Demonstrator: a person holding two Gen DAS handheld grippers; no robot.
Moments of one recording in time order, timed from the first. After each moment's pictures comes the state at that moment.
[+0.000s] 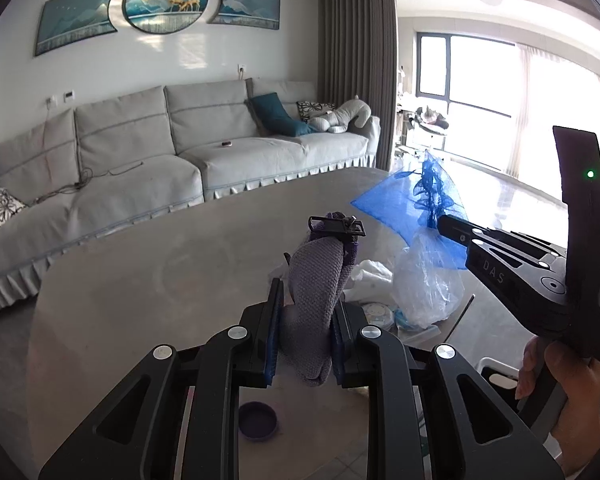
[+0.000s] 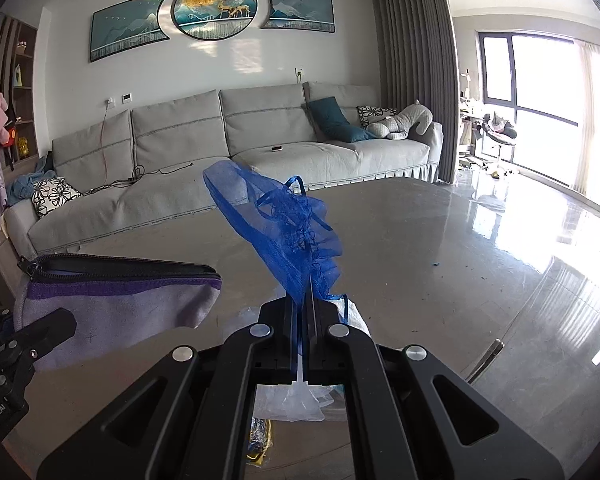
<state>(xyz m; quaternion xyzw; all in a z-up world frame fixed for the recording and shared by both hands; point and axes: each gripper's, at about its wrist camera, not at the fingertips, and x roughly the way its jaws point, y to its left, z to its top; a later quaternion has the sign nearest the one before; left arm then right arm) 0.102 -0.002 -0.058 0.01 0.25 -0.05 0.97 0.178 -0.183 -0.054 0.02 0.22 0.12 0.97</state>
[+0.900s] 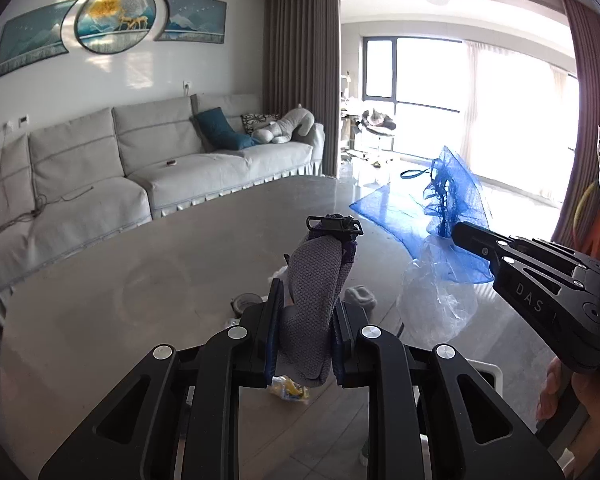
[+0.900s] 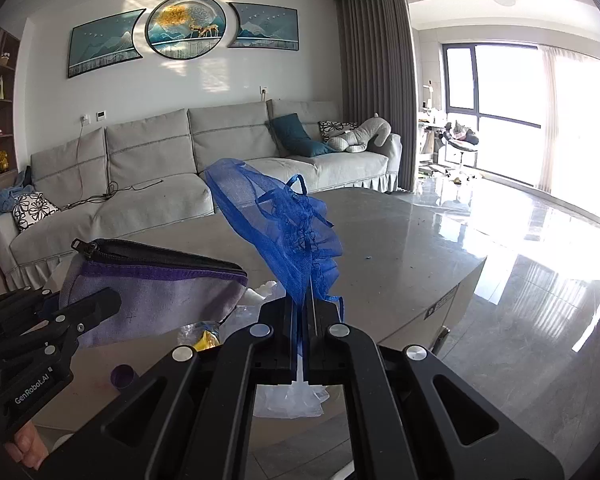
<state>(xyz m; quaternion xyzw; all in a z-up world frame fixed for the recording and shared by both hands) 0.069 -0.071 -0.055 0.04 0.22 -0.15 0.96 0.093 -0.256 -0.043 0.01 0.20 0.04 0.98</state>
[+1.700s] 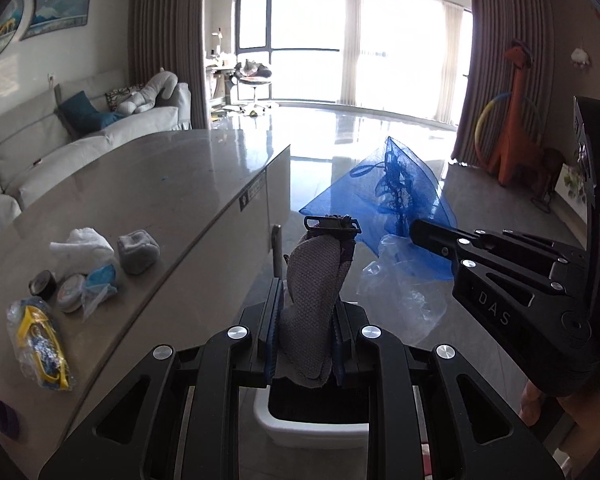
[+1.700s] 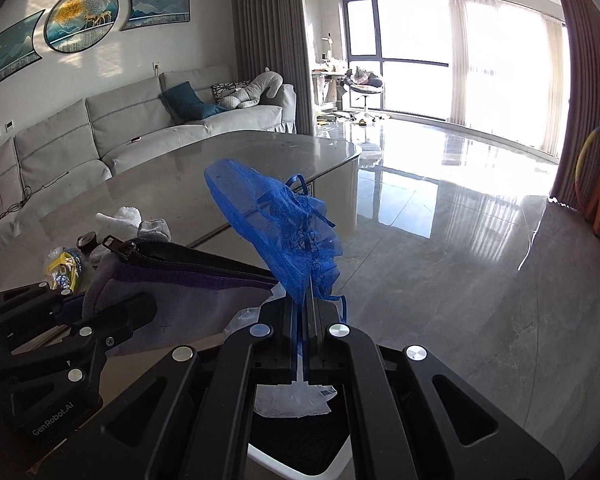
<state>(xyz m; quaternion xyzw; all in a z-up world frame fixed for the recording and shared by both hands) 0.045 -0.254 -0.163 0.11 0.29 -0.35 0.88 0.016 -0.393 -0.162 0.08 0.27 -0.11 0.95</state>
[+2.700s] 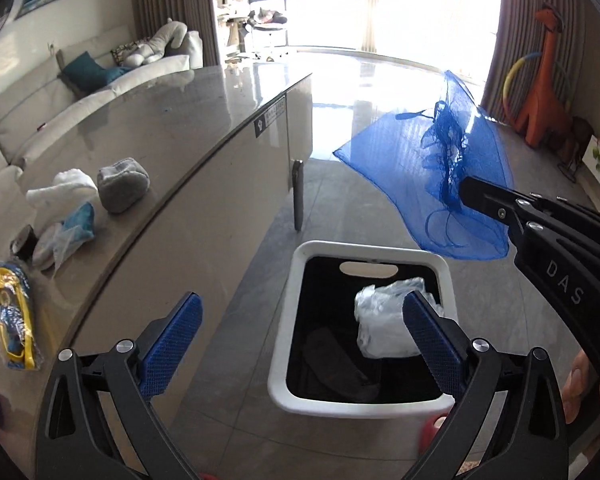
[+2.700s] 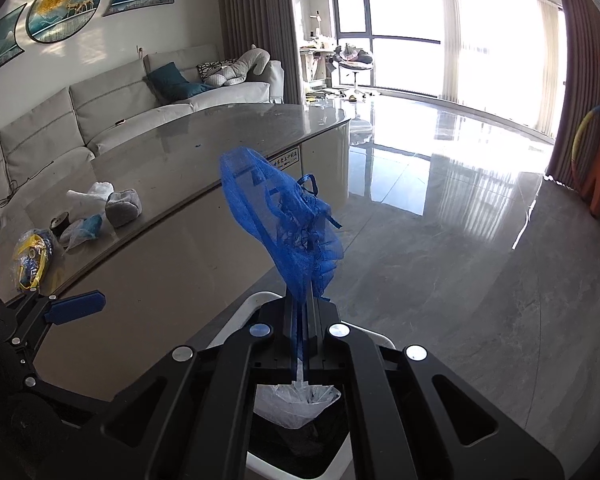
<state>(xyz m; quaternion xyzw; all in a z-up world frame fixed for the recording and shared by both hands) 0.086 -0.267 -0.215 0.15 0.38 -0.29 0.87 0.046 -0.404 -0.196 0.09 0.31 -0.12 0.94</state>
